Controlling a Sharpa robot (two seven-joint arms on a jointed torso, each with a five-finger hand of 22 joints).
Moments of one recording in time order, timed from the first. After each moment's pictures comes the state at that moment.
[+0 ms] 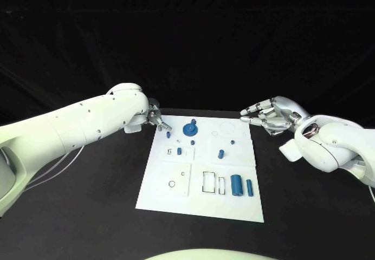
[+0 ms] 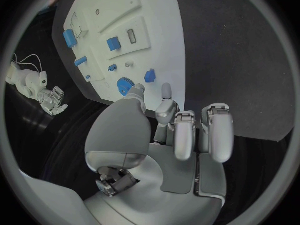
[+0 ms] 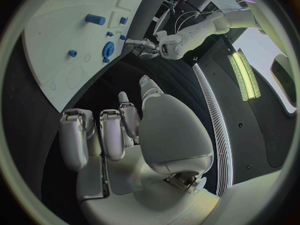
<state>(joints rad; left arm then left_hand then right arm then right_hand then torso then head) 1.32 -0.55 0.02 1.03 -1.24 0.28 -0.52 1.15 -0.06 -0.05 0.29 0.35 0.99 0.07 0.50 0.40 1.30 -0.01 1.22 1.02 1.47 -0.06 1.54 1.31 0.04 1.46 0.03 1.49 1.31 1.32 -0.96 -0.12 1.59 -0.65 -0.35 0.09 1.37 -0.06 0.02 0.21 0.25 0.93 0.16 0.11 0.18 1.36 0.07 1.30 1.31 1.47 0.00 1.45 1.31 0.01 1.47 0.11 1.46 1.31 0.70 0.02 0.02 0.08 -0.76</state>
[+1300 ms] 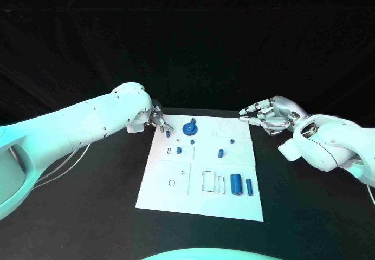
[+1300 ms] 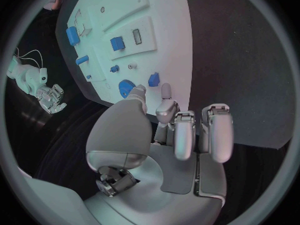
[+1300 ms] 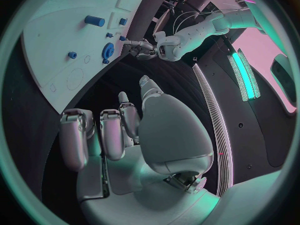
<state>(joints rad) 1.32 -0.51 0.01 0.97 -1.19 0.31 -0.53 1.16 -0.04 -0.06 0.30 0.35 0.99 0.06 0.50 0.41 1.28 -0.01 1.22 1.01 1.47 -0.07 1.54 1.31 0.04 1.46 0.03 1.49 1.31 1.31 -0.95 -0.12 1.59 -0.65 -0.35 0.09 1.37 -0.06 0.02 0.21 0.25 0.93 0.16 0.11 0.18 1.36 0.07 1.30 1.31 1.46 0.00 1.45 1.31 0.01 1.47 0.11 1.46 1.31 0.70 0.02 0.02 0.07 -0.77</state>
